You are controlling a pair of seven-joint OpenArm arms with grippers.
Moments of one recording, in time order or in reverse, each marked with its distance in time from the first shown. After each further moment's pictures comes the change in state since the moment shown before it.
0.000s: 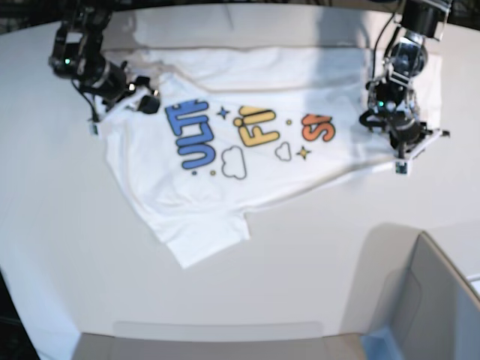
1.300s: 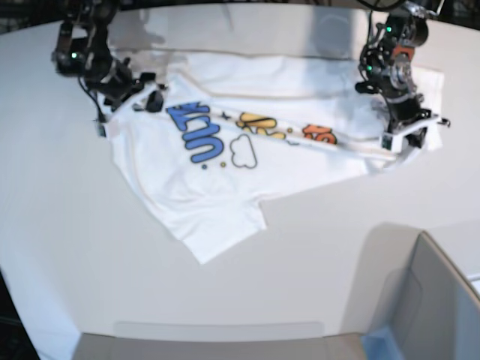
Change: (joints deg) left arm 11.3 0.5 0.1 8.8 22.0 -0.2 0.5; right arm -0.5 -0.4 -4.3 12.1 -4.5 -1.3 -3.4
